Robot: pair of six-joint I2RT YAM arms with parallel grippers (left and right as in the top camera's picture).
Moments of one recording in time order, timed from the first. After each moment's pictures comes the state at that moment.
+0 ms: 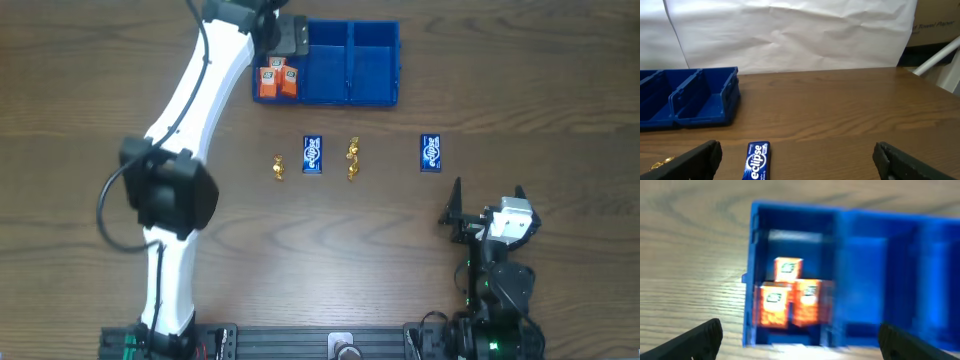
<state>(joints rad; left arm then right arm) -0.36 2.27 2.29 -1.05 -0.09 -0.36 0.01 0.01 0.01 -0.06 0.16 0.01</state>
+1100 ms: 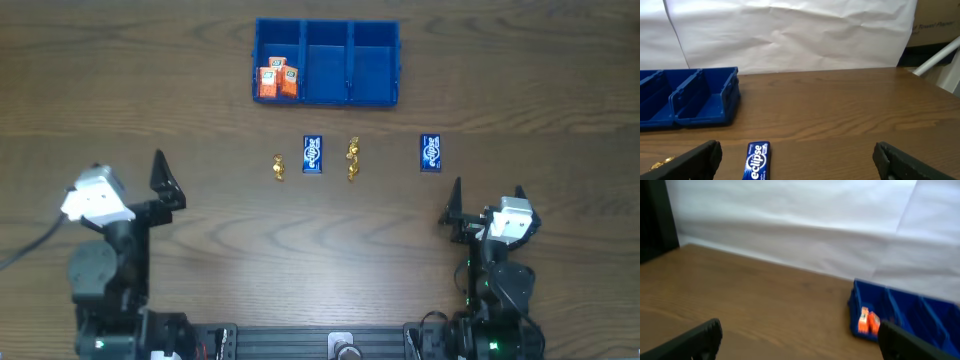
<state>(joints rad) -0.01 0.31 0.36 -0.13 -0.11 -0.19 0.01 0.01 0.01 -0.06 0.16 0.01</state>
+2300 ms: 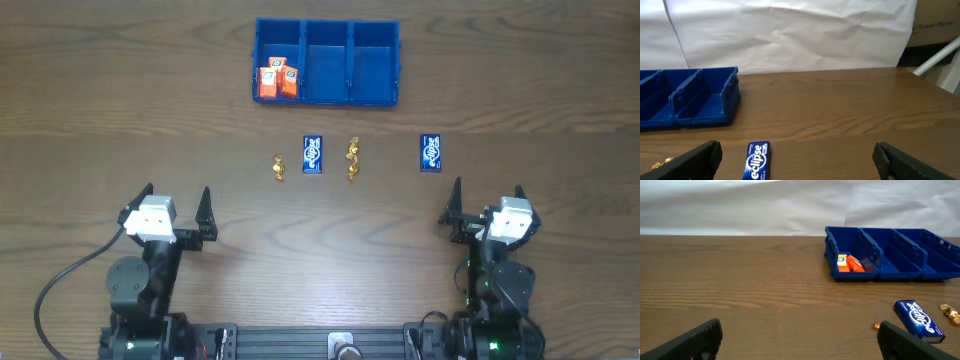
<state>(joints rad) -0.01 0.06 0.02 -0.11 0.10 -0.04 0.01 0.01 0.01 -0.06 0.16 0.01</state>
